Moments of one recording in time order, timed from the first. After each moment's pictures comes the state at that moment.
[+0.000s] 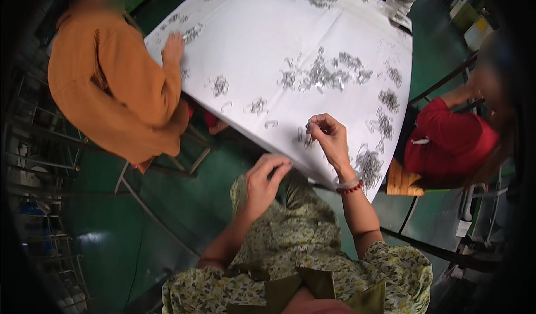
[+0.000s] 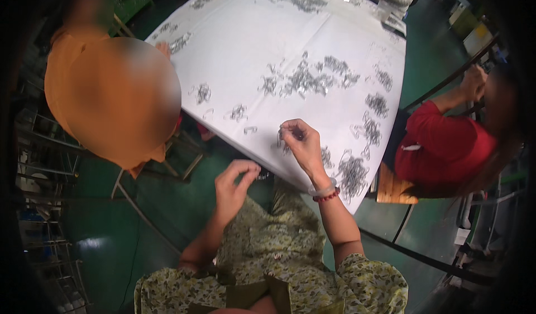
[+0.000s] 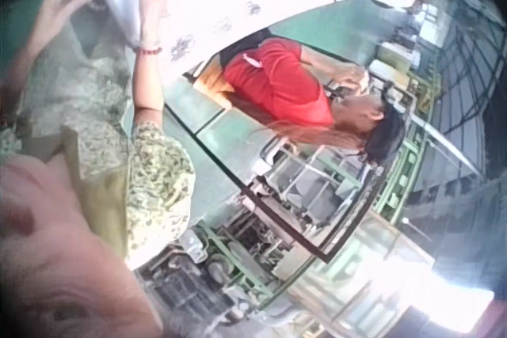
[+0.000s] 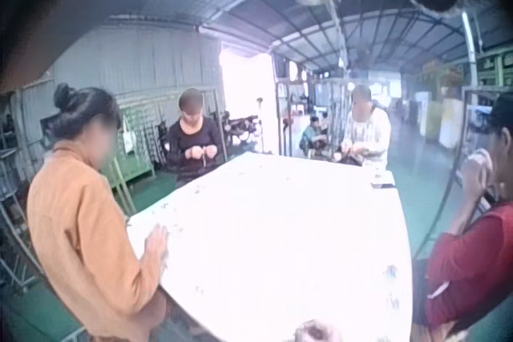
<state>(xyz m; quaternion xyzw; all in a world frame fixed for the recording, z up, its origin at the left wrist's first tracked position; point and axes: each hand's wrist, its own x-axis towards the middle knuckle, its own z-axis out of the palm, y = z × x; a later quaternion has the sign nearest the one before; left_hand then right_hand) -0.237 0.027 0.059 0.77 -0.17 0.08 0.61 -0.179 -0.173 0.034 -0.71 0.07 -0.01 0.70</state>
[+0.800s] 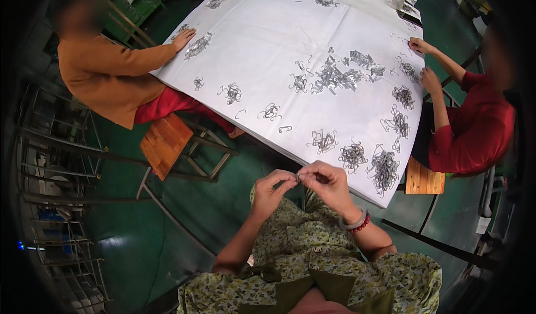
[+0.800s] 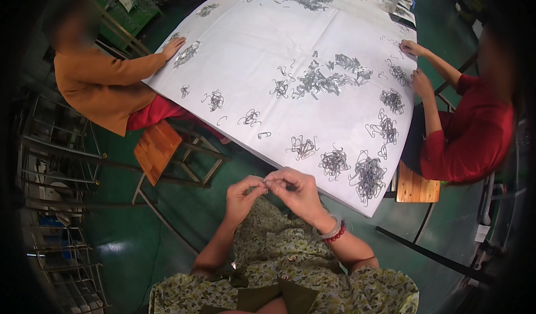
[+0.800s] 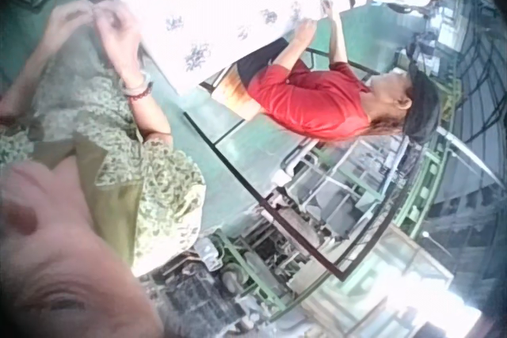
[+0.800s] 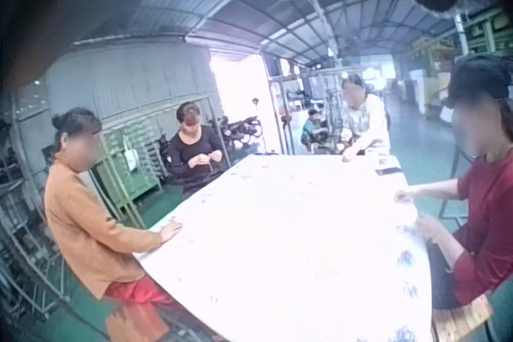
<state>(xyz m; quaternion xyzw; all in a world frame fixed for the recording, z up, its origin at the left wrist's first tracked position) -0.243 0.051 0.018 0.71 -0.15 -0.04 0.68 -0.258 -0.130 0.063 -0.66 -0.02 0.04 0.75</state>
